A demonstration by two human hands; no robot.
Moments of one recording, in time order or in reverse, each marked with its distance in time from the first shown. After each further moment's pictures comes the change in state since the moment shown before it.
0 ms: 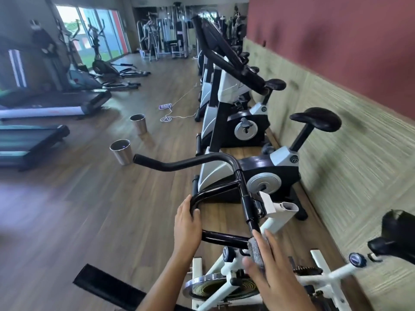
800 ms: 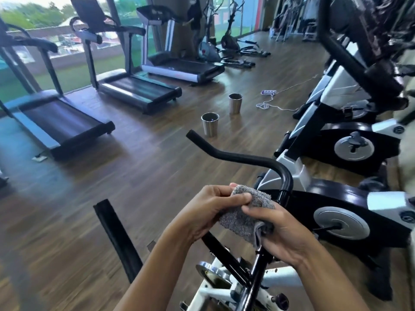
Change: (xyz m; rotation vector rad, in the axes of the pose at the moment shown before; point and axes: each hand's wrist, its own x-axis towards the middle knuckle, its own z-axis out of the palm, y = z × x) left_hand -0.010 0.104 -0.006 -0.774 -0.222 -0.164; right_hand 0.174 -0.039 -0.080 1.335 -1.099 0.159
